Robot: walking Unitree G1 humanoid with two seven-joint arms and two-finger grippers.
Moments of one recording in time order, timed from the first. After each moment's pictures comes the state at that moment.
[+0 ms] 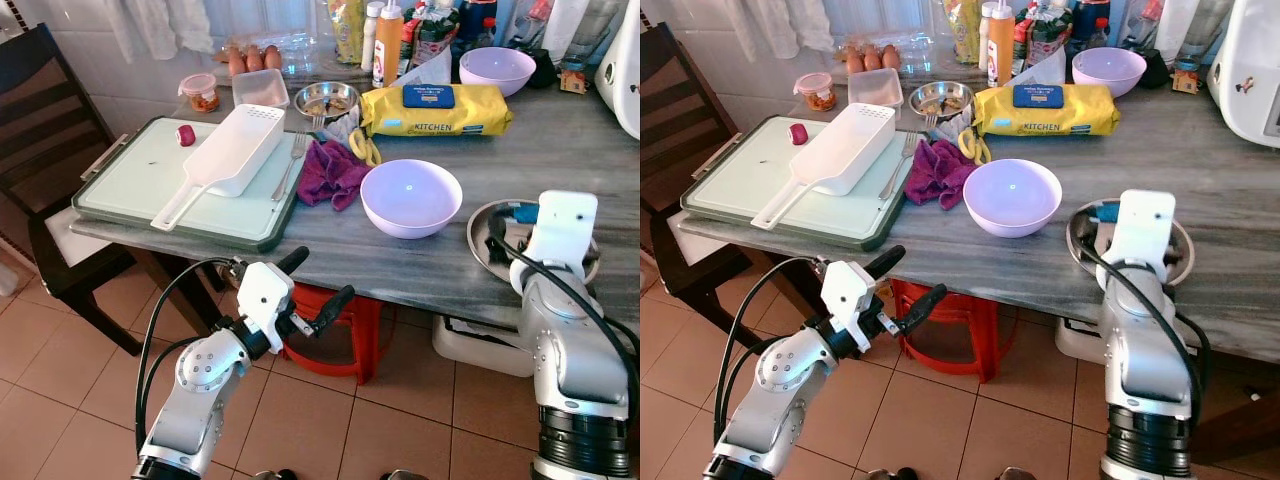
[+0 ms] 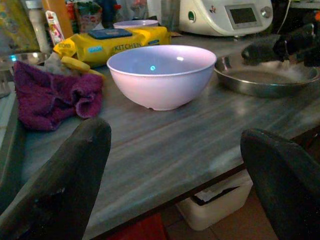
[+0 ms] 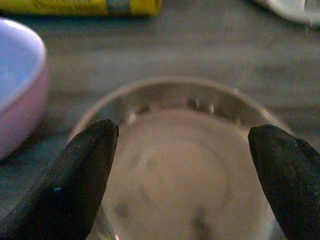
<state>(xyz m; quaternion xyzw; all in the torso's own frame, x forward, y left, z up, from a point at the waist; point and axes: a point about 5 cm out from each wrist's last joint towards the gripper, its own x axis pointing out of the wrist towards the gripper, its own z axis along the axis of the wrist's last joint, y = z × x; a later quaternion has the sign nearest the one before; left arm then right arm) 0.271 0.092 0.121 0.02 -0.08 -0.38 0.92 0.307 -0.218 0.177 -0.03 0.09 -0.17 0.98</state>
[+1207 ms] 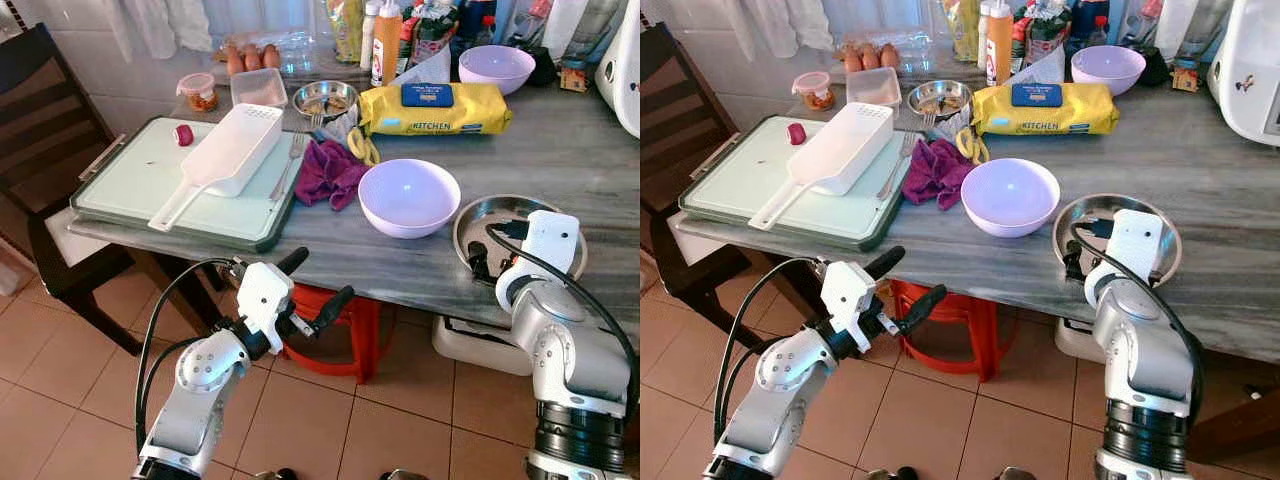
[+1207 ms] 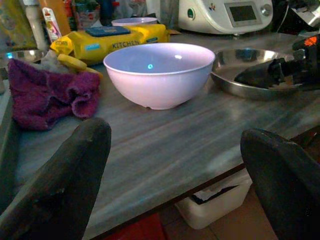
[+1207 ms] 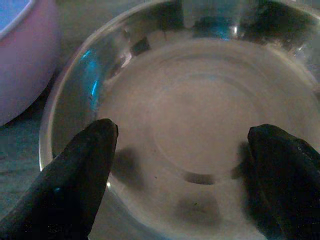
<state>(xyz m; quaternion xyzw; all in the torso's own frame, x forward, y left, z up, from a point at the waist) 0.271 0.092 0.120 0.02 -0.08 -0.38 0.92 0.311 -0.210 0.159 0.04 0.16 -0.12 0.98</state>
